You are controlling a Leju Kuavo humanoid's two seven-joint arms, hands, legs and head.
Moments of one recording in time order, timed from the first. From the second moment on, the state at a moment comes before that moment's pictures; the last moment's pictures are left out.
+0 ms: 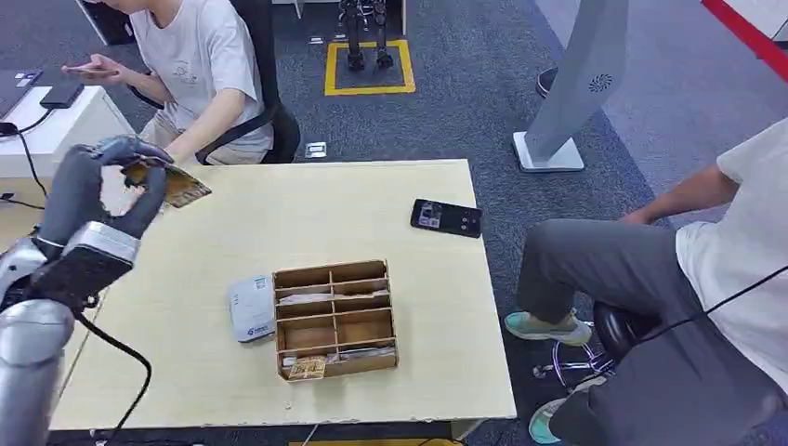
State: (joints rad) left arm -0.47 0.38 -0.21 -1.82 -0.28 -0.04 -0.16; right arm -0.01 0.06 -0.85 -0.21 1.53 -0.33 -0.17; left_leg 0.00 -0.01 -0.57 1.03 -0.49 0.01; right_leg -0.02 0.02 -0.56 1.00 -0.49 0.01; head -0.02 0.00
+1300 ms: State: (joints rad) left arm -0.57 0.17 -0.17 -1.12 -0.92 0.34 0.02; right arm -0.04 0.06 -0.79 -0.21 1.54 -0.33 -0.16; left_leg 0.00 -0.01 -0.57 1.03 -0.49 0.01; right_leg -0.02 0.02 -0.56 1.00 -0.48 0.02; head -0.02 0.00
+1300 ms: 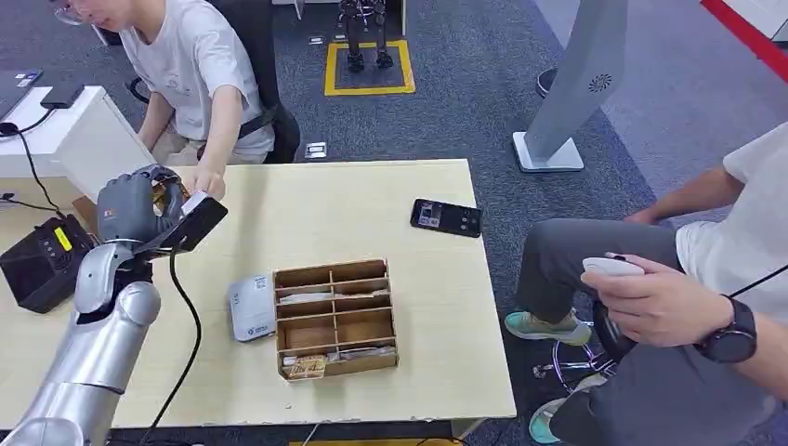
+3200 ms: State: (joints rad) left arm 0.08 0.16 1.03 -1.33 -0.67 0.37 -0.46; right arm 0.04 0.06 -0.90 -0.21 1.50 -0.36 -0.14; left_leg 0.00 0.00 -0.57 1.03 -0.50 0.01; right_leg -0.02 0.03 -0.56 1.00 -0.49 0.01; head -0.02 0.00
